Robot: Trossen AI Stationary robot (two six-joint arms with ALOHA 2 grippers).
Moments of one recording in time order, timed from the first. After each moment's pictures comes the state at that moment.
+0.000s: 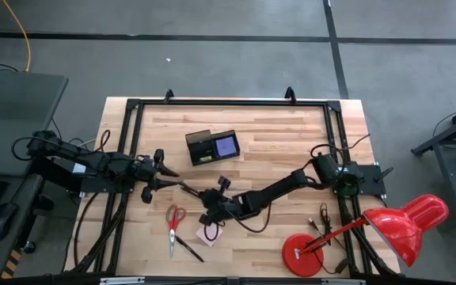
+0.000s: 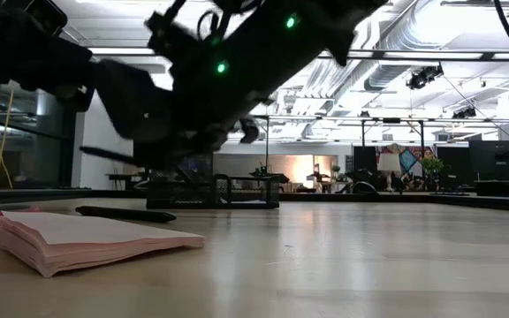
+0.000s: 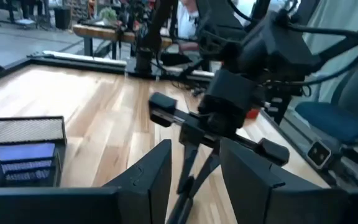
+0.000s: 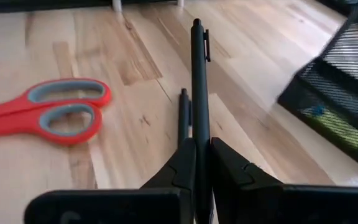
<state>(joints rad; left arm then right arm) -0.17 0.32 0.05 0.16 -0.16 -0.18 0.33 2.29 1.57 0.06 0.68 0.36</state>
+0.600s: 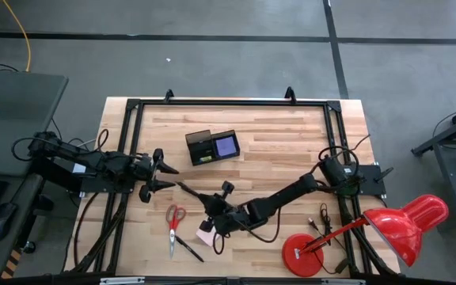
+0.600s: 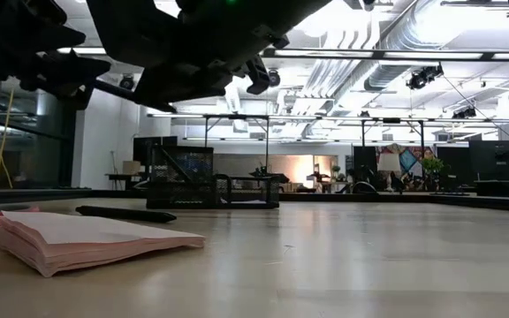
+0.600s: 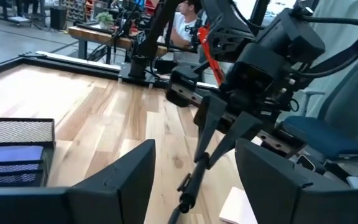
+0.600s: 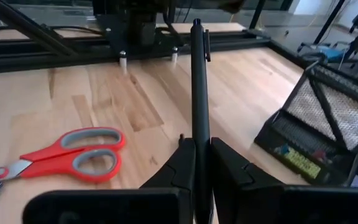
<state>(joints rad) -0.17 0.29 0.05 0.17 -0.14 -0.24 0.41 2.23 1.57 0.14 0.86 0.27</state>
